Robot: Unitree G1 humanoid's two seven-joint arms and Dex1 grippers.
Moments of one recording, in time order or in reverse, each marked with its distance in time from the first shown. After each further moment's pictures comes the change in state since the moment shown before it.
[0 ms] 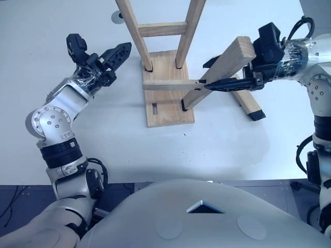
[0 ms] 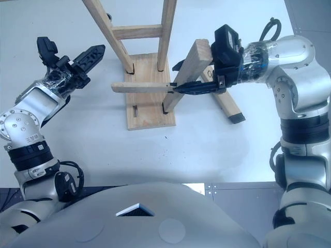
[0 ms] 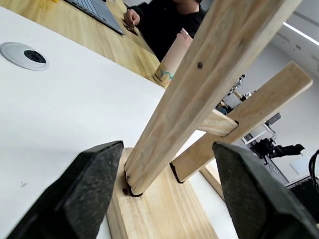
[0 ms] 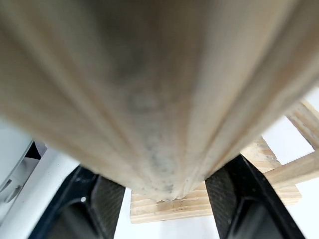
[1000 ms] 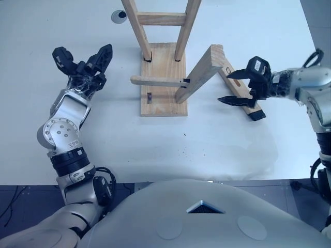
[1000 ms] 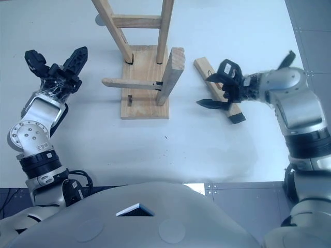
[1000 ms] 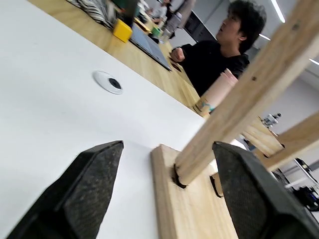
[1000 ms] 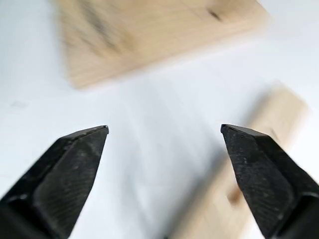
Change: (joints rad) left arm 0.091 -0.066 0.073 0.038 0.094 -0.207 0.089; right arm 0.196 -0.113 -0.023 0.065 -0.240 0.162 -0.336
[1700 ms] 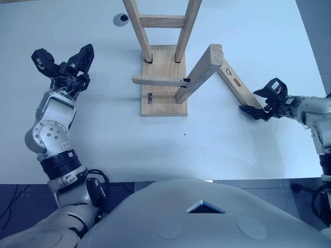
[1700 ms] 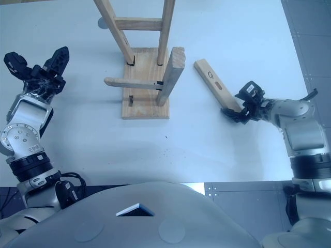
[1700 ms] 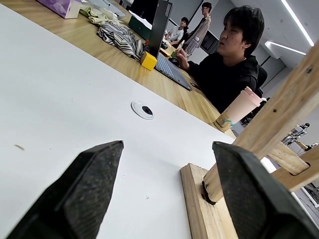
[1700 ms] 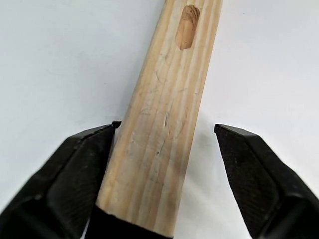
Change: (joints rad) left arm -0.002 0.056 0.042 0.016 0.025 -0.033 -0.010; right arm 0.212 -0.004 -0.051 0.134 -0.119 -0.105 -0.131
